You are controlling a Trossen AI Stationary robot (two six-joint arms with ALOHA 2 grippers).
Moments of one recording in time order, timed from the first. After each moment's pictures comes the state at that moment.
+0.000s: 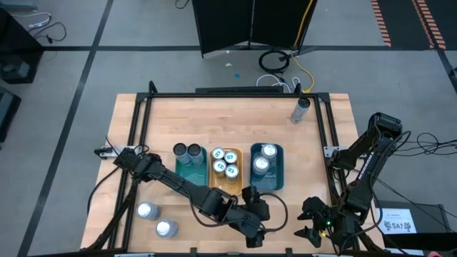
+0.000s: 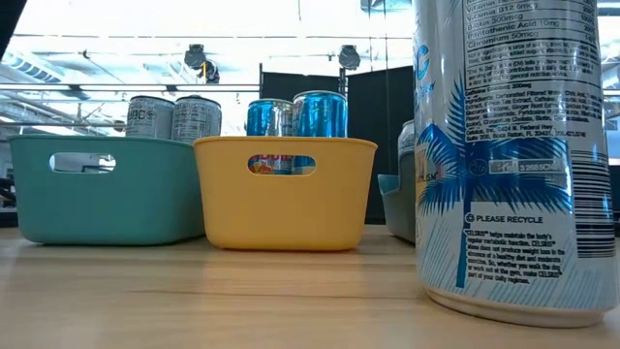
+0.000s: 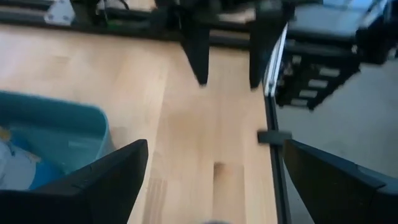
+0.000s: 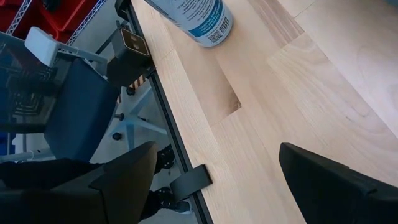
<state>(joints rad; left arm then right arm) -0.49 2.31 2.33 -0.73 -0.33 -0.41 1.13 1.38 0.86 -0.45 0.52 1.62</state>
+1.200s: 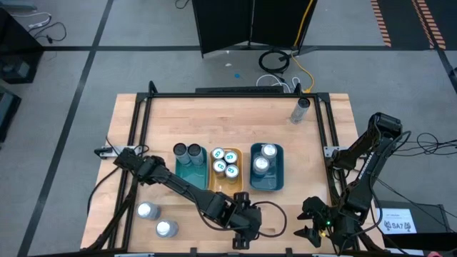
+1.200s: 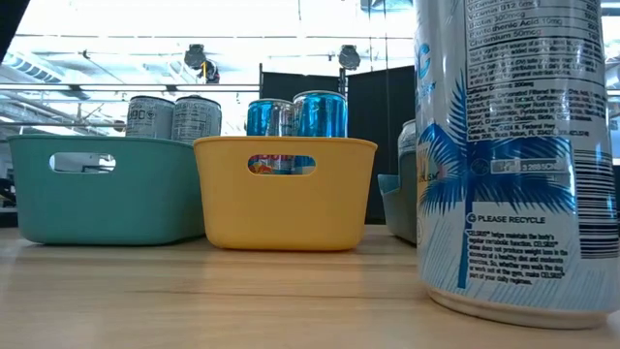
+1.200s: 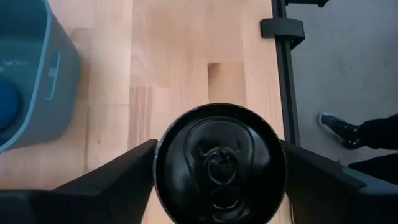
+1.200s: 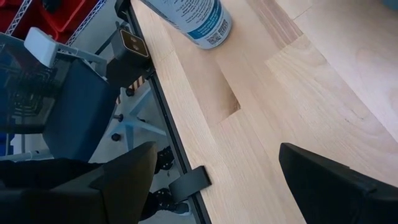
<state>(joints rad) -0.50 2.36 2.33 -0.98 -0.14 -0.43 1.13 1.38 0.86 -0.45 0.52 1.61</state>
